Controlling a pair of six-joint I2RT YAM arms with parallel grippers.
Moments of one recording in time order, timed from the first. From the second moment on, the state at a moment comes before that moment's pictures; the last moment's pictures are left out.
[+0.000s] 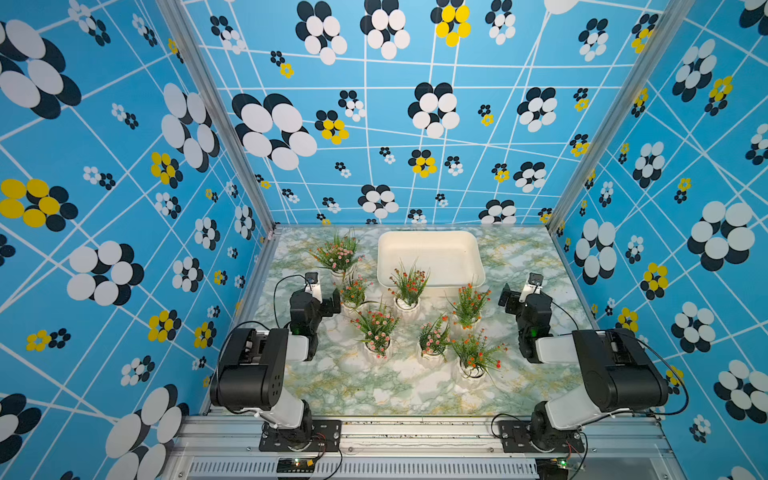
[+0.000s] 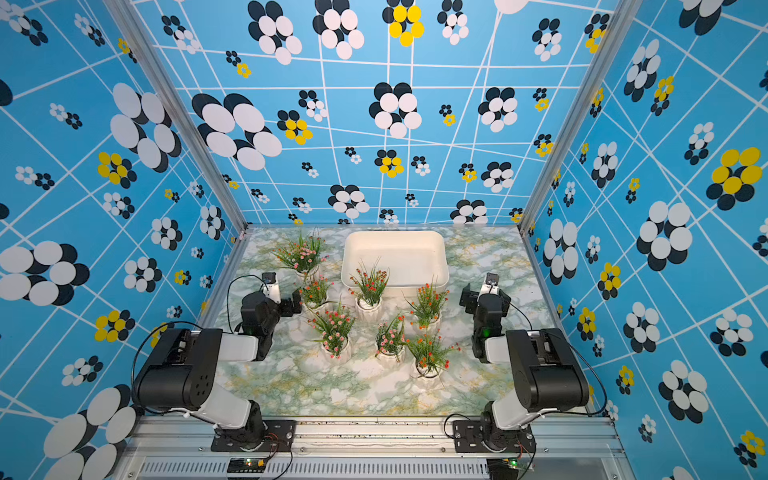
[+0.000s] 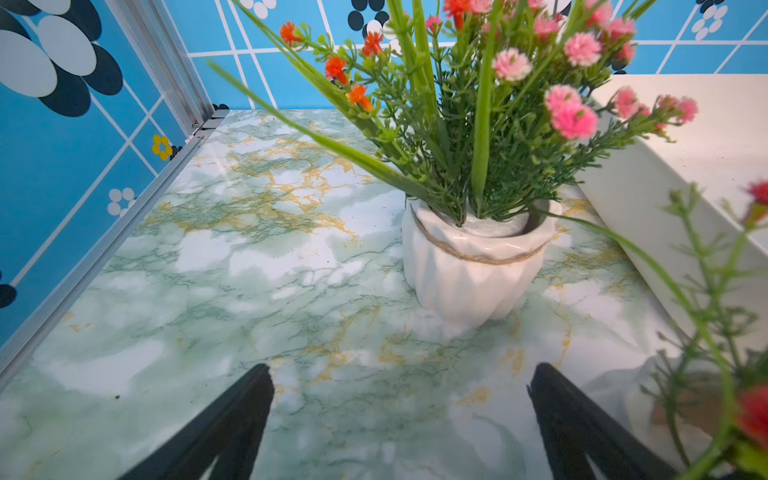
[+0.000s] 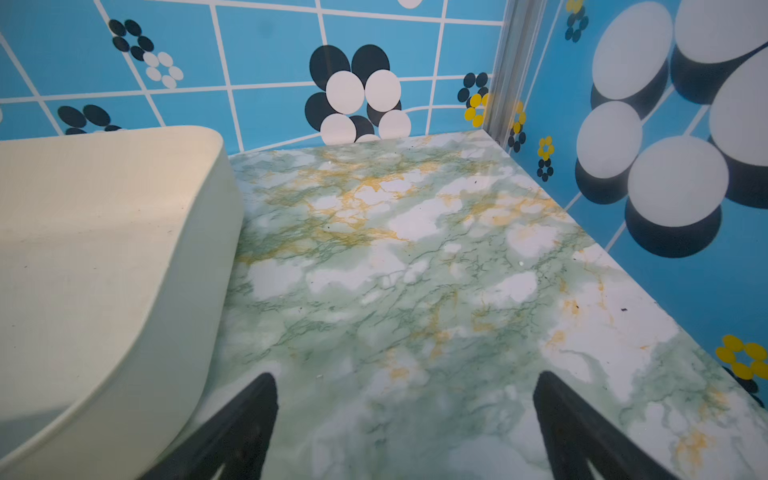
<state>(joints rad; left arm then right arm) -0.01 1.56 0.36 0.86 0.04 0.00 0.05 1.56 0.35 0.91 0.32 0.06</state>
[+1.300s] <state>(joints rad) 0.00 1.56 0.36 0.86 0.04 -0.01 0.05 1.56 0.35 0.92 0.34 0.06</state>
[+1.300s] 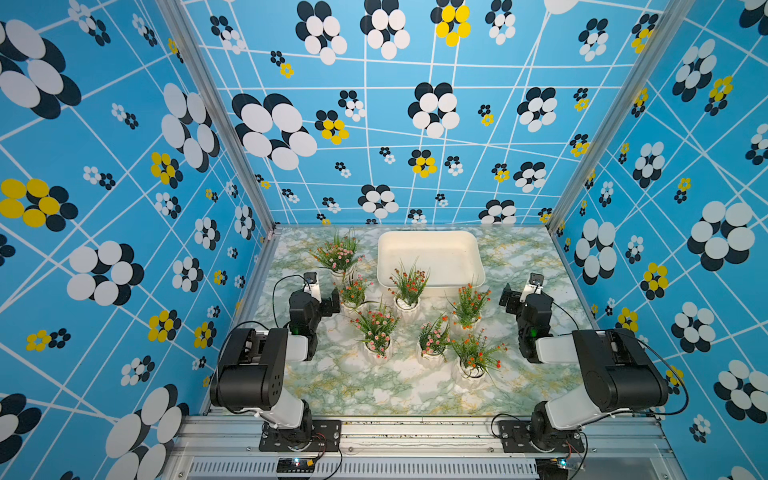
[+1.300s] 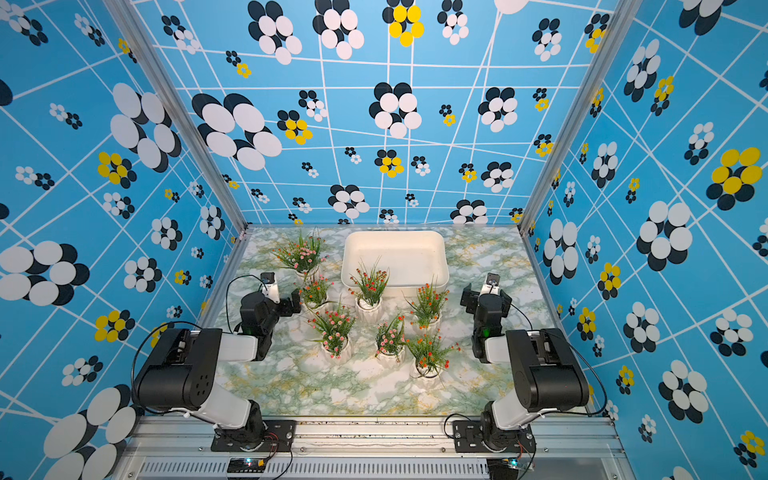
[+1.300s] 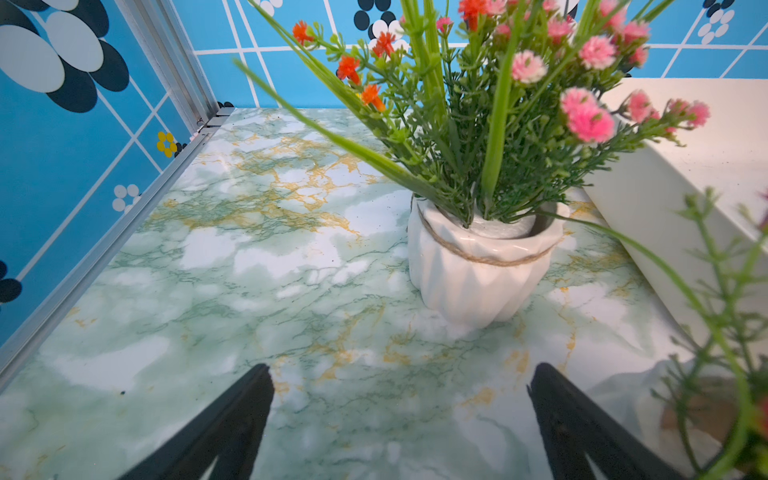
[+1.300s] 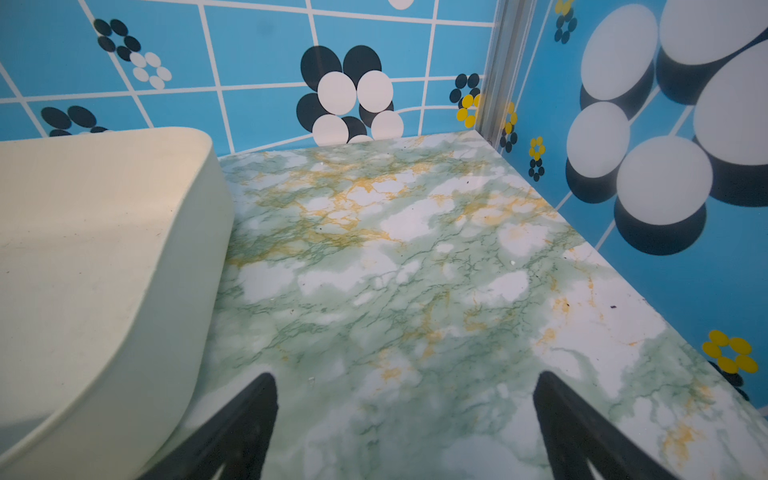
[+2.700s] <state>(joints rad) 0.03 1.03 0.59 0.10 -0.17 -0.22 0.05 1.51 0.27 0.99 0.34 0.06</state>
